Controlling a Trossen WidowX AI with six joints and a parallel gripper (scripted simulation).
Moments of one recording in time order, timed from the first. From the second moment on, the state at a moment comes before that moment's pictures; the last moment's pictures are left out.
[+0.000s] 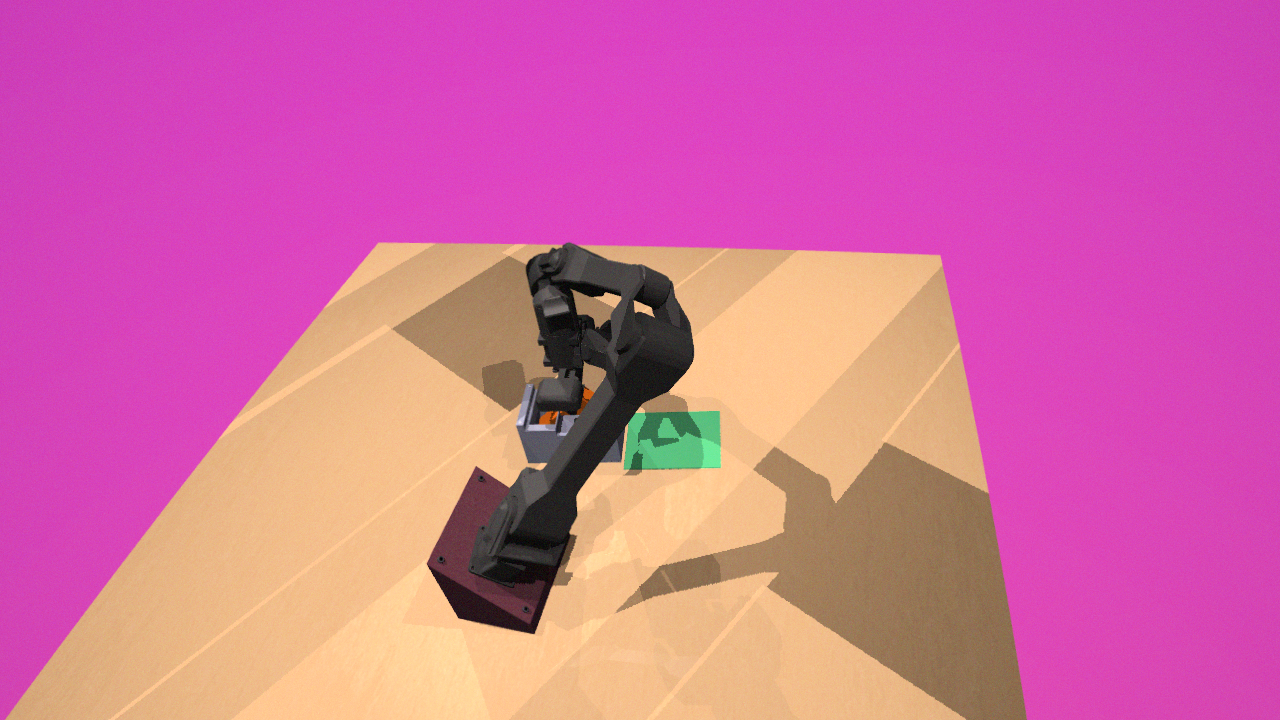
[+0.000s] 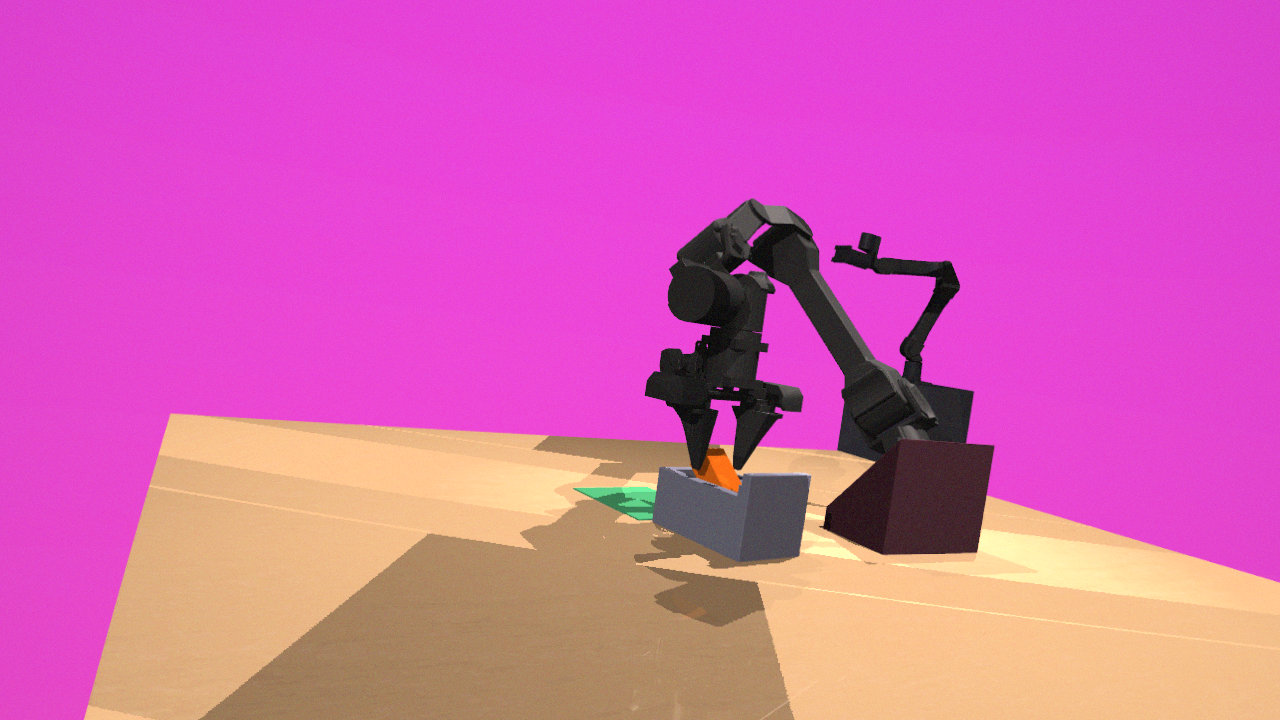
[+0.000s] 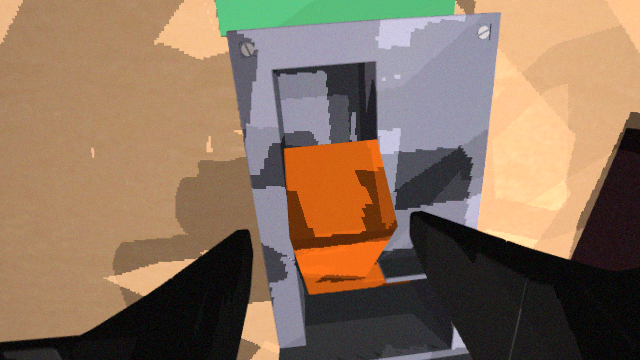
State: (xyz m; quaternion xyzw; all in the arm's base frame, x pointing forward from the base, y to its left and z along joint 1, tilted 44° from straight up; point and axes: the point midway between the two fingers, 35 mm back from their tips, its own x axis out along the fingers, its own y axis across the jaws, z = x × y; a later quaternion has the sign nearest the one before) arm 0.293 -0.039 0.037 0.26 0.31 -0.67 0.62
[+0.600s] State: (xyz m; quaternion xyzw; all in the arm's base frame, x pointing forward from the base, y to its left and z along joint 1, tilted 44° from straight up) arm 0.291 -0.045 0.032 0.25 0.31 -0.68 0.62
